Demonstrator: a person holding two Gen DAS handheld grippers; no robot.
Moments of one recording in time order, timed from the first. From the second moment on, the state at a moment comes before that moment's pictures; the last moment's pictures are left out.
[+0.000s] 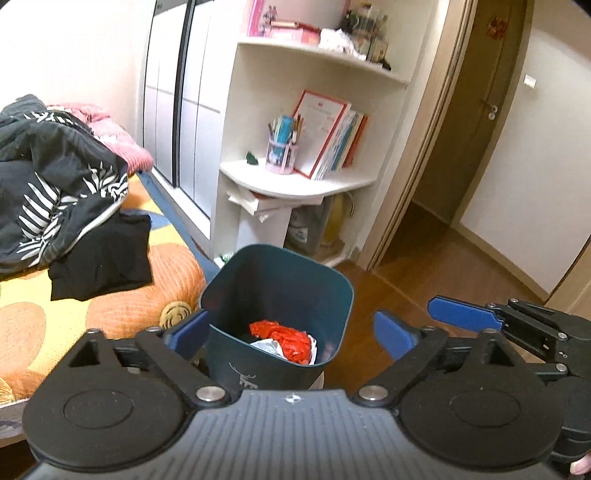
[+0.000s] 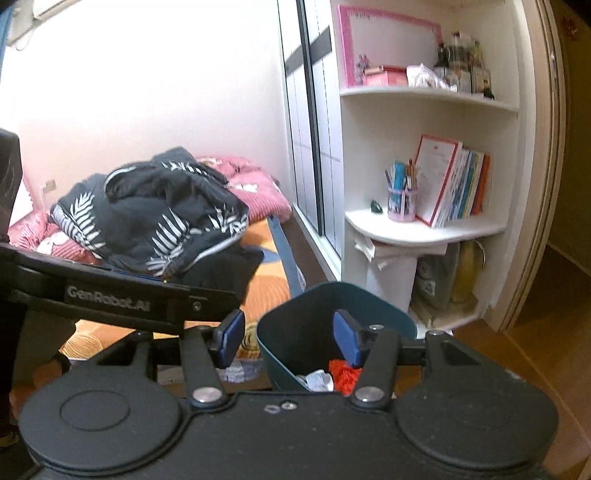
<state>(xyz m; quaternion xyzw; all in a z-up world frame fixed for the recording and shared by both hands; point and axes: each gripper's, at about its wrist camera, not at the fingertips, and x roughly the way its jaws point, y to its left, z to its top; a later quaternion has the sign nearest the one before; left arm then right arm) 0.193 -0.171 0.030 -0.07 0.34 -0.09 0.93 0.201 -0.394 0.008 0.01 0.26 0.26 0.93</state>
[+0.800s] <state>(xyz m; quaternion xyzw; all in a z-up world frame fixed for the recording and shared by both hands) 0.133 -0.158 0.032 -0.05 0.29 -0.07 0.95 0.159 -0.406 0.007 0.03 0.22 0.21 0.95</state>
